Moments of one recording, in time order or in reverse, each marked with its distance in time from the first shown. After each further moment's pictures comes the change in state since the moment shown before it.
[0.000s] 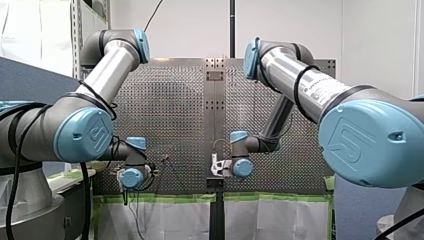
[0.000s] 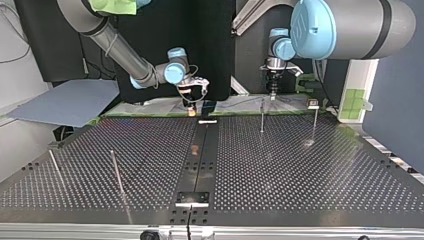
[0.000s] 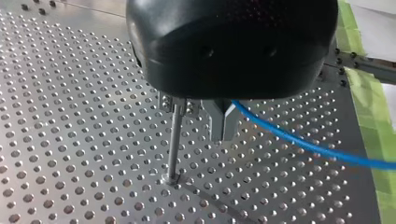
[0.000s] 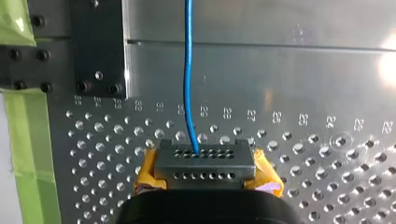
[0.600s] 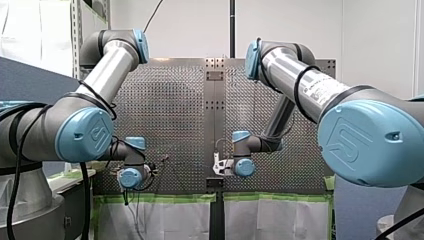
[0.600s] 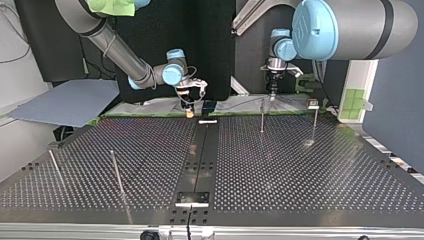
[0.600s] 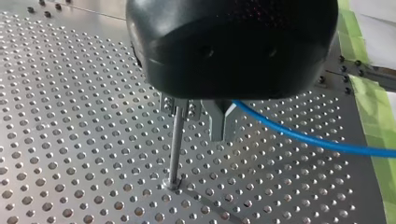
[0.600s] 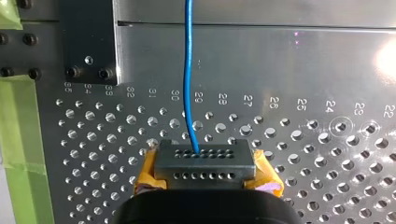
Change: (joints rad) left arm 0.013 0.000 0.000 0.007 0.043 -0.022; right arm -0.011 0.000 -0.005 -0.004 -0.002 0.000
